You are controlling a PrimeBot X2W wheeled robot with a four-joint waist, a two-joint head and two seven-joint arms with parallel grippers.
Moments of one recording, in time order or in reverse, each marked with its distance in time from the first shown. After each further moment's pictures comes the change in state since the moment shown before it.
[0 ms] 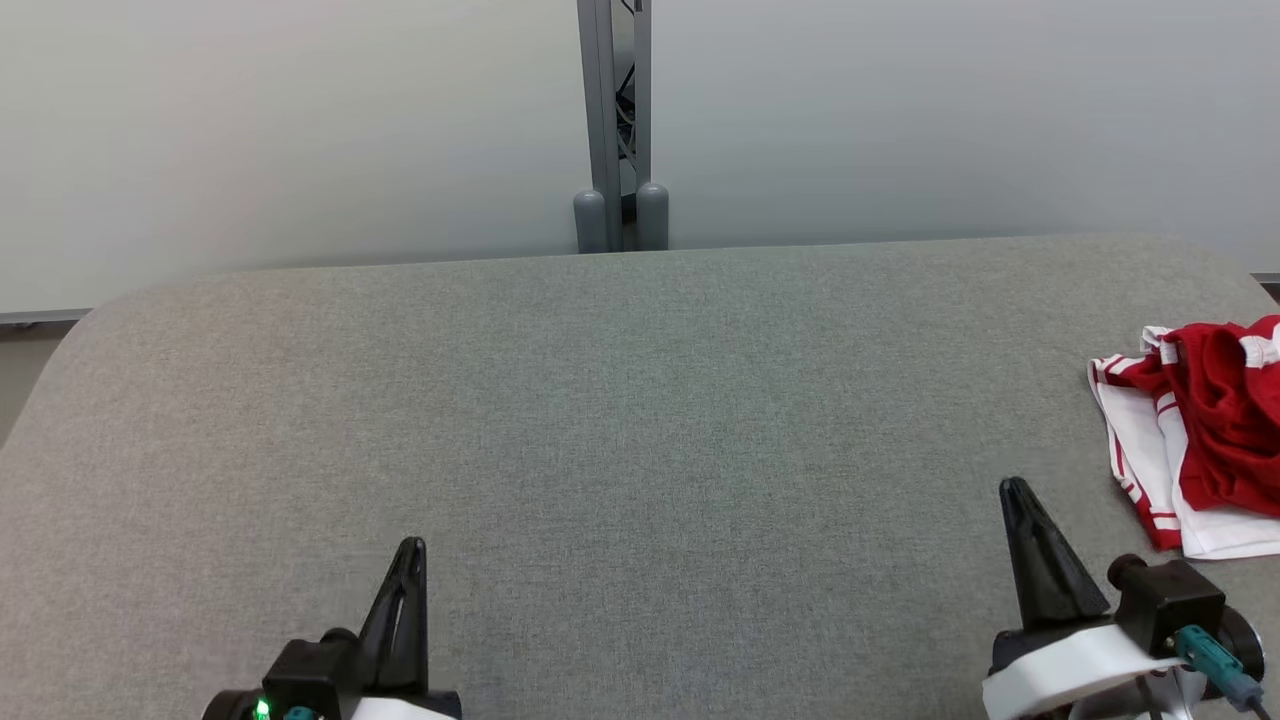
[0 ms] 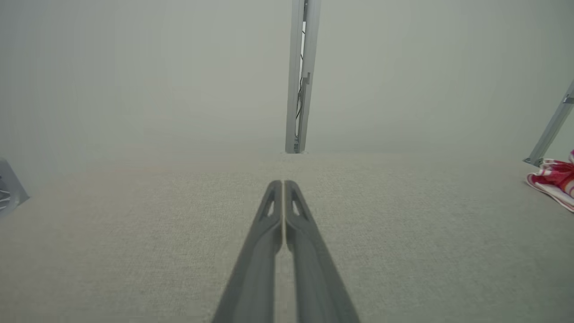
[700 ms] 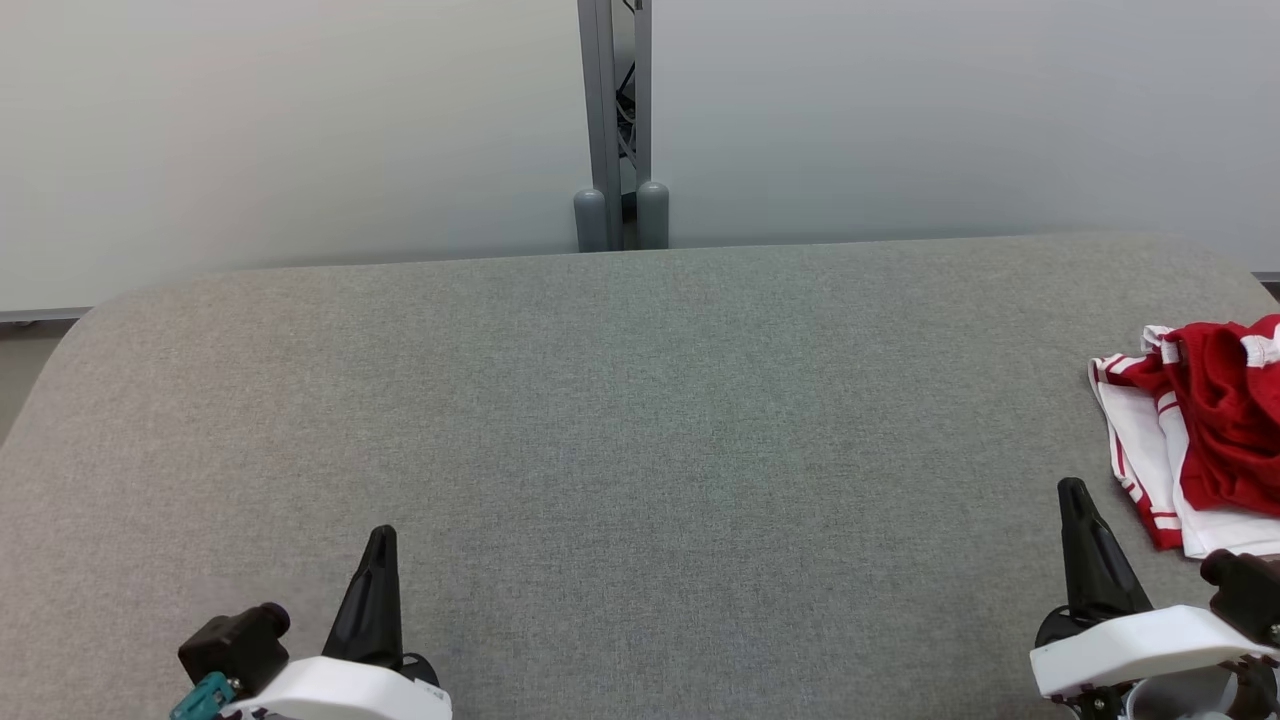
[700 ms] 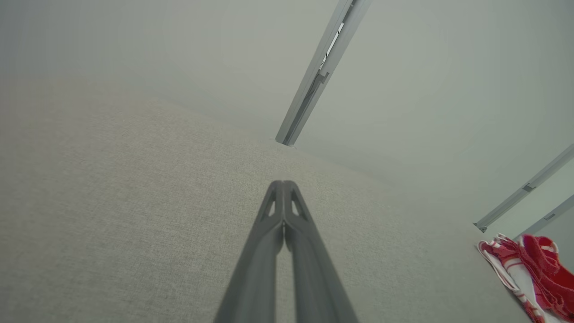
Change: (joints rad) left arm -0.039 0.009 0.027 0.032 -0.375 -0.050 0.075; right arm 0.004 0.001 -0.062 -0.011 0.375 0.000 0.101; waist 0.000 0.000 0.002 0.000
